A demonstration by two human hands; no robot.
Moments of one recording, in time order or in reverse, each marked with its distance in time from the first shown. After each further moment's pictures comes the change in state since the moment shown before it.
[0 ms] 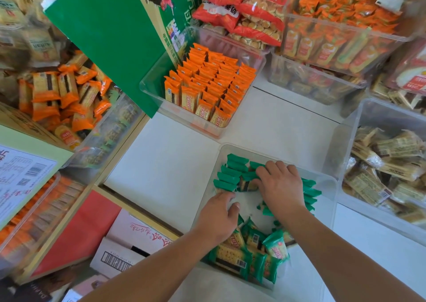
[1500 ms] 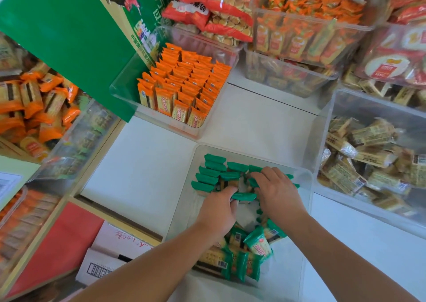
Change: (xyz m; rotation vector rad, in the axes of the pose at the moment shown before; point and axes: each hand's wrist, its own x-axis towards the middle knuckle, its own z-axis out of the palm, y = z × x) left_hand 0.031 0.027 0.041 0.116 0.038 0.182; right_hand -0.036 0.038 -0.001 0.223 -0.029 0.022
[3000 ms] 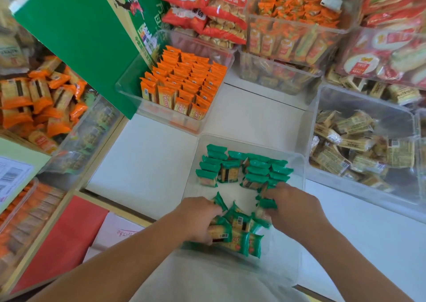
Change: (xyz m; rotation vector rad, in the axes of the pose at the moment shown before) left_hand -0.052 -0.023 -0.068 0.678 -0.597 0.275; right_hand -0.054 -0.061 -0.096 -0.084 -0.516 0.300
